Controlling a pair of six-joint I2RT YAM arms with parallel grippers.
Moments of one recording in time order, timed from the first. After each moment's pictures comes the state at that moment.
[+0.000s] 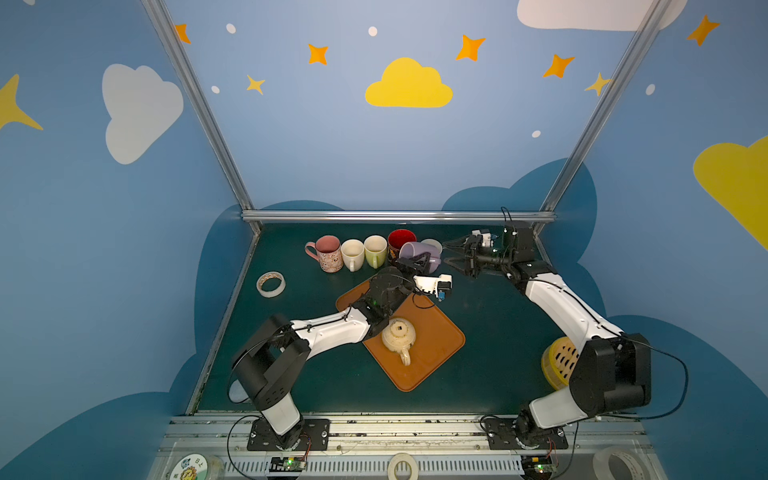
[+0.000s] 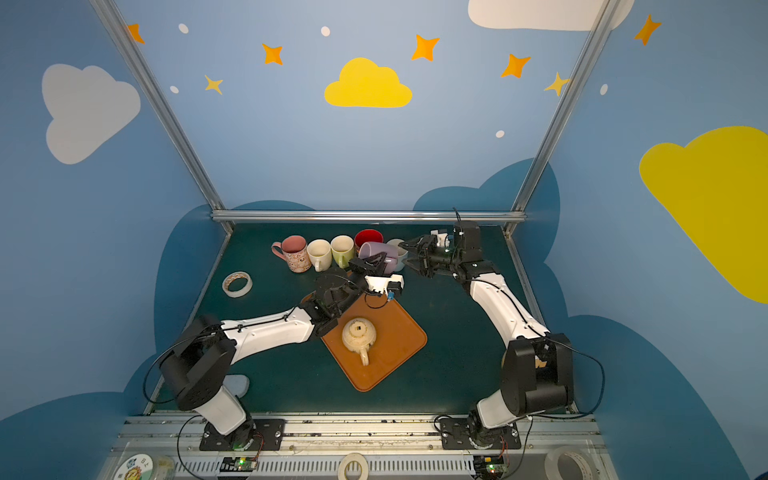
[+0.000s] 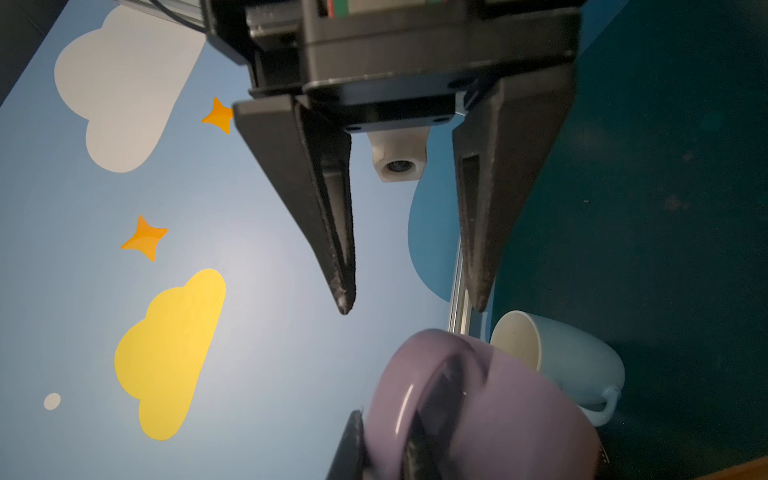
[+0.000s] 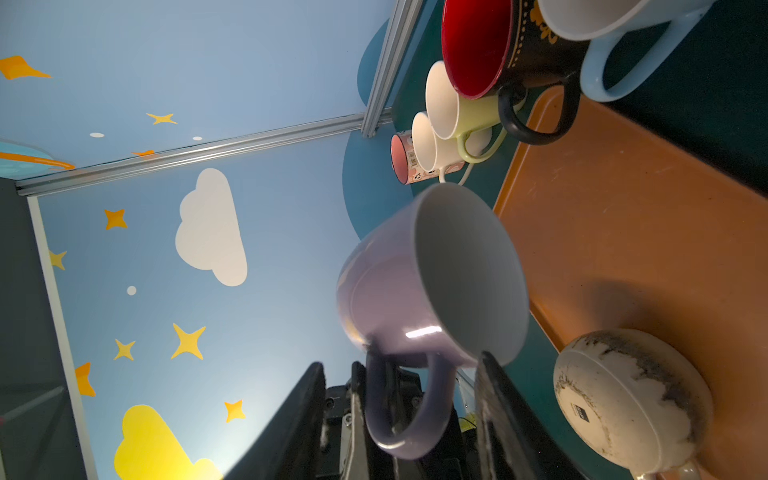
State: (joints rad) left arm -0.80 1.67 1.00 0.73 -0.16 1.31; right arm 0.23 1.51 1.19 -0.12 -0.87 1.33
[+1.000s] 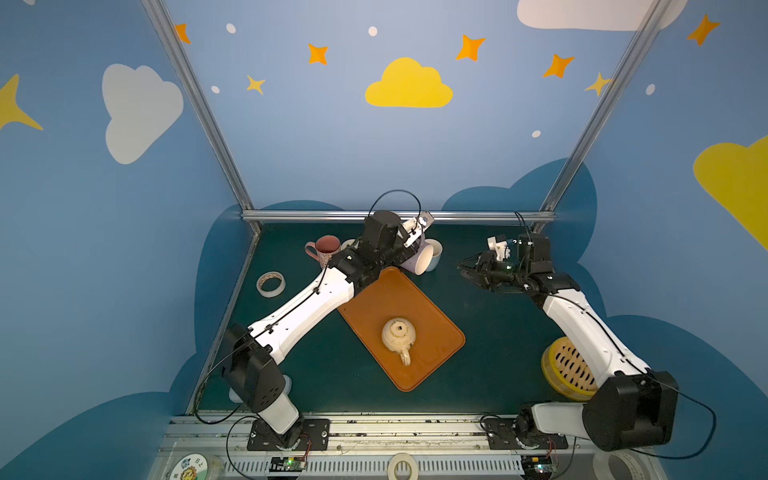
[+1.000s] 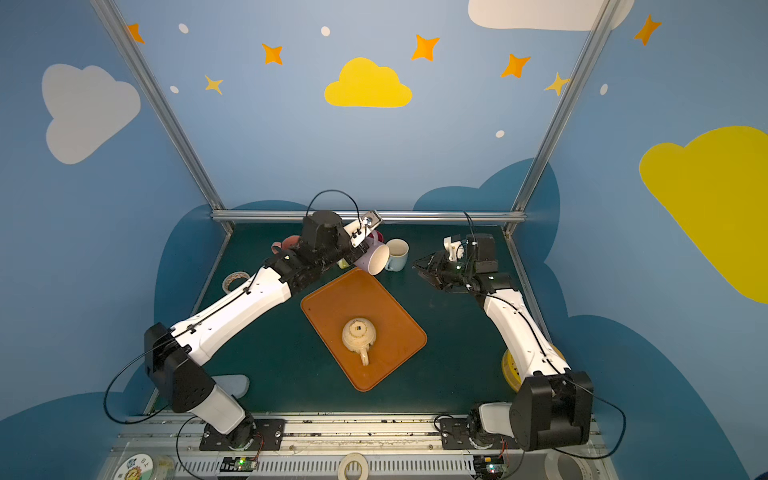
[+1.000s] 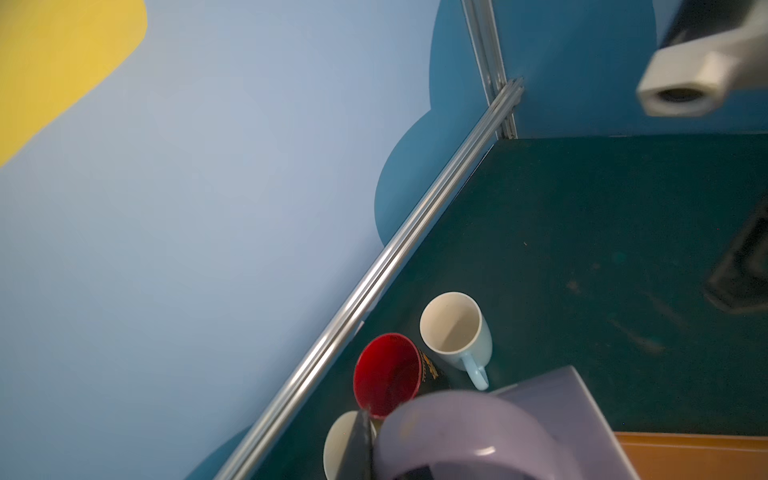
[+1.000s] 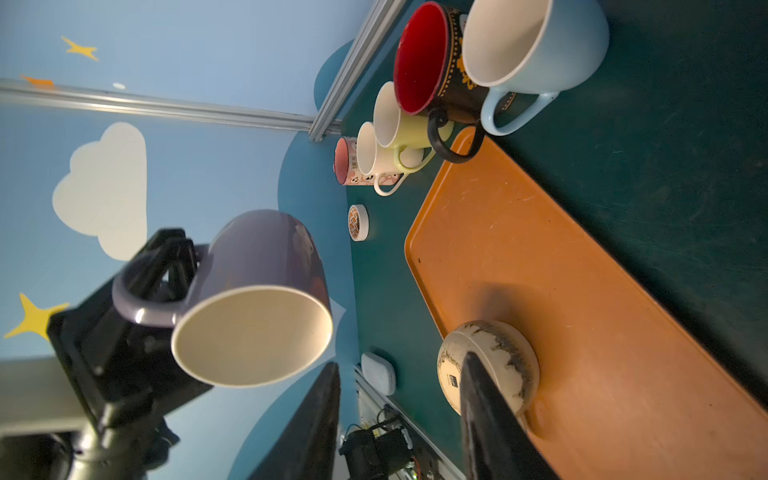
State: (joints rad) left arm -0.66 1.63 1.60 -0.33 -0.12 0.43; right arm 0.18 1.30 1.11 -0.43 -0.75 0.86
